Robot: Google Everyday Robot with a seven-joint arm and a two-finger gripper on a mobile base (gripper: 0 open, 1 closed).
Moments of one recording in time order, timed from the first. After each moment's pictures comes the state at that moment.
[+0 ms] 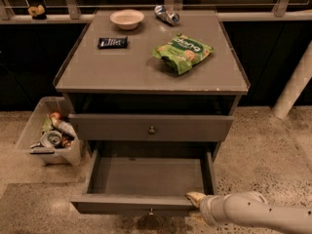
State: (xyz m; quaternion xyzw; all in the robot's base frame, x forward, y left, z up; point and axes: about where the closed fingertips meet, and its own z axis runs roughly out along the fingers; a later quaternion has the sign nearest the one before) arm 0.415 -0.166 0.378 -0.78 0.57 0.02 0.26
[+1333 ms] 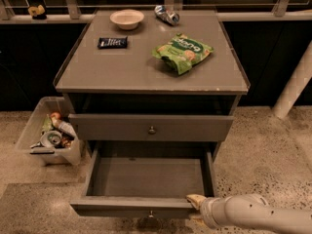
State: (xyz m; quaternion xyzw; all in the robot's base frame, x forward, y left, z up) arm 0.406 -0.165 0.378 -0.78 0.57 0.03 0.26
